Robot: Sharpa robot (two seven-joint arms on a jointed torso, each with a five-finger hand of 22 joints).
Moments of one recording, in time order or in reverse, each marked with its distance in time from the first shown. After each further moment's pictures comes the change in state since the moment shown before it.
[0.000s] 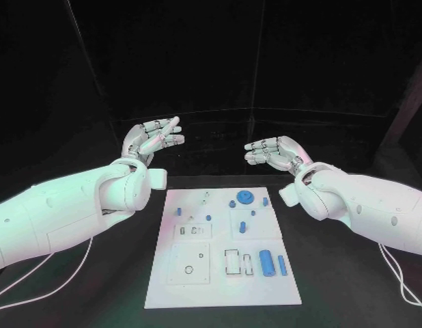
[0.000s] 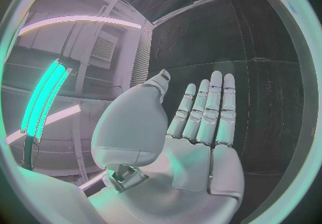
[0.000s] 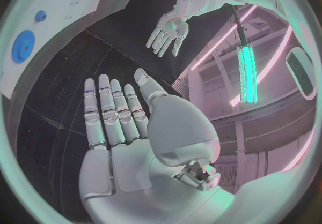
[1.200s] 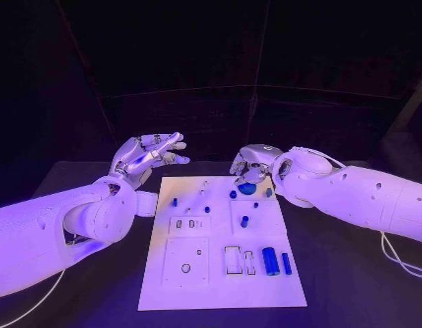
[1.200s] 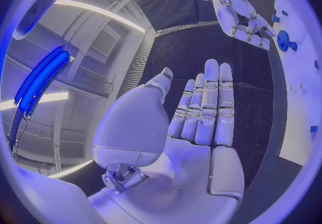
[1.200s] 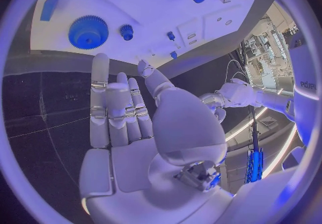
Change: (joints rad) left arm 0.000 -0.161 -0.002 0.310 -0.051 0.091 -0.022; left_hand 0.012 0.019 -0.021 -0.080 0.000 0.124 0.000 -0.008 -0.020 0.164 -0.055 -0.020 -0.014 0.226 -0.075 0.080 0.114 0.000 0.193 -0.079 0.067 0.021; right arm 0.082 0.062 0.000 0.010 -0.984 0.168 -0.421; right_hand -0.016 -0.140 0.097 -0.004 0.042 0.157 -0.059 -0.023 0.002 0.175 -0.094 -0.041 0.005 0.462 -0.154 0.872 0.713 0.012 0.381 -0.177 0.552 0.294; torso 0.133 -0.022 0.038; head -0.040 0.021
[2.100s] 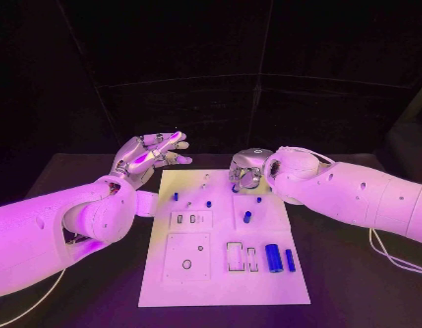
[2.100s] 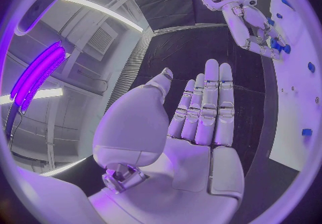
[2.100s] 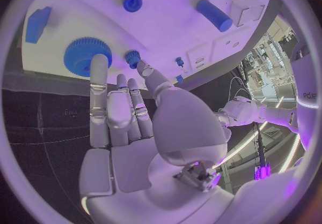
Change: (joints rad) left arm 0.000 0.000 0.000 0.010 0.002 0.023 -0.015; left_hand -0.004 0.004 -0.003 -0.003 0.000 0.000 0.000 -0.005 -0.002 0.000 0.000 -0.012 -0.001 0.004 0.004 0.000 0.010 0.000 0.003 0.004 0.000 -0.001; right arm -0.004 0.053 -0.001 -0.053 -0.097 0.127 -0.027; right_hand 0.000 0.000 0.029 0.001 0.000 -0.003 -0.003 0.000 0.000 -0.027 0.004 0.009 -0.001 0.000 0.007 0.196 0.230 0.000 -0.014 0.007 0.080 0.050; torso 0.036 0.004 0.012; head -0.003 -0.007
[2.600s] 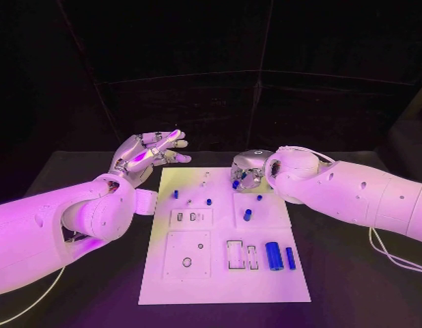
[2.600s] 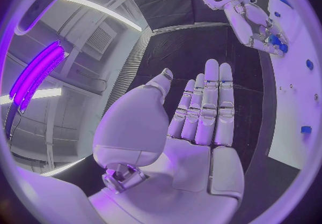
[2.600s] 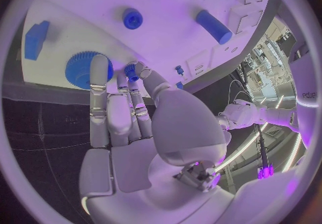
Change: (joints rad) left arm 0.000 -0.002 0.000 -0.004 0.001 0.003 -0.004; left_hand -0.004 0.004 0.000 0.000 0.000 0.000 0.000 0.000 0.000 0.000 0.000 0.000 0.000 0.000 0.000 0.000 0.001 0.000 0.000 0.000 0.000 0.000; right arm -0.004 -0.003 -0.001 -0.002 -0.005 0.041 0.003; right_hand 0.002 0.002 0.028 0.000 0.000 0.010 0.007 0.000 0.003 0.010 -0.002 0.013 0.000 0.000 0.000 0.052 0.058 0.000 -0.007 0.000 0.032 0.017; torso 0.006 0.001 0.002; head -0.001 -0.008
